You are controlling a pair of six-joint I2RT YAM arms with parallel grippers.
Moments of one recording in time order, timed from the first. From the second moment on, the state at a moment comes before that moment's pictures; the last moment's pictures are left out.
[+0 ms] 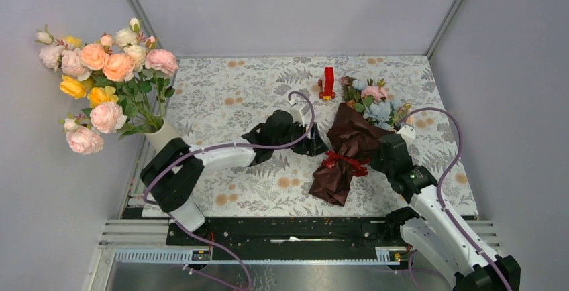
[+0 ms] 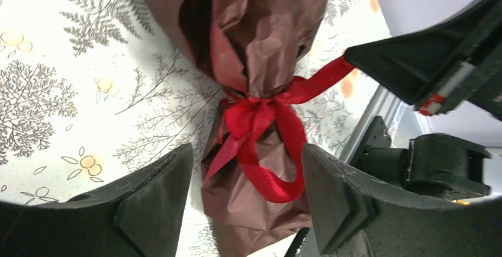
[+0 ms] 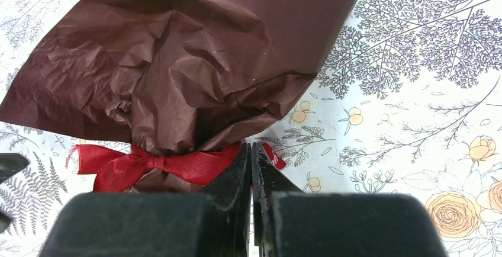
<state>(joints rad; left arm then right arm) -0.84 1.61 0.91 0.28 0.29 -0.63 0.37 0.73 0.50 -0.53 0.32 0.66</state>
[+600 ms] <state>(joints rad) -0.95 1.73 0.84 0.43 0.36 -0.78 0.37 0.74 0.50 -0.53 0.32 0.65</state>
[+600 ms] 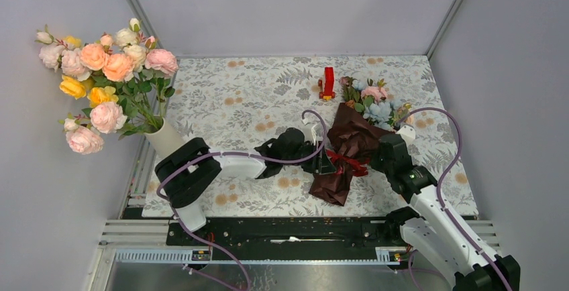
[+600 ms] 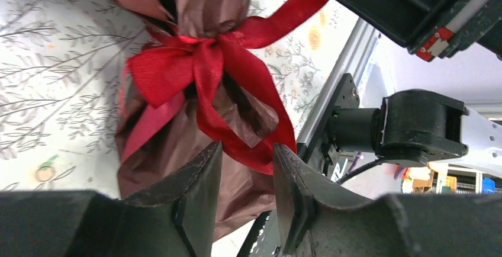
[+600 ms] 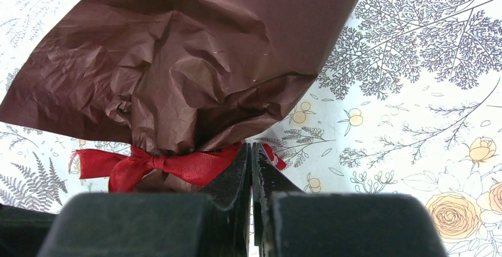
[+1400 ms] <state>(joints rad) -0.89 1.49 0.83 0.33 0.31 -0.69 0.37 0.67 0.49 -0.52 0.32 0.65</state>
